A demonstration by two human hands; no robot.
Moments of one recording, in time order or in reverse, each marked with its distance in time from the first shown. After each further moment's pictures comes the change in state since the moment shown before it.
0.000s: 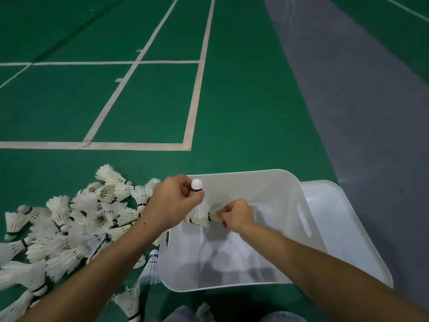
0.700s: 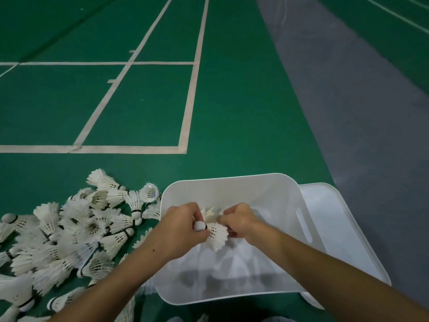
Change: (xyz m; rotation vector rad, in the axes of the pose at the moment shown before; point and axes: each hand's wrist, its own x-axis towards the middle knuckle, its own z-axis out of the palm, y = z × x) left_hand -0.014 -0.017 0.027 0.200 -0.259 0.010; right_hand -0.014 -0.010 -0.023 0.206 -0.172 0.113
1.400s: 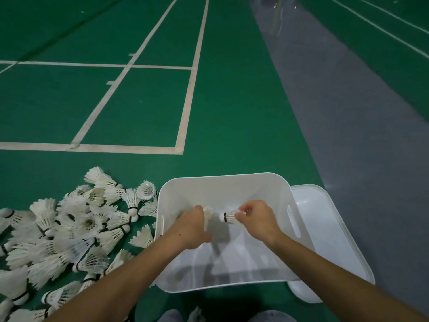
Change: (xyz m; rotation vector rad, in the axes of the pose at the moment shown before) left_hand 0.026 0.007 0.043 0.147 -0.200 -0.126; right_hand -0.021 0.025 -0.050 -0.400 0.328 -0.278
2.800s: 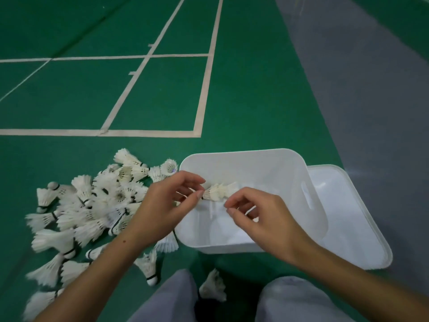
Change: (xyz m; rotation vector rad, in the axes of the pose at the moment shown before) left_hand -0.132 -0.034 -0.050 -0.469 0.481 0.463; right_hand -0.150 -0.057 -0.045 0.193 -0.152 -0.585
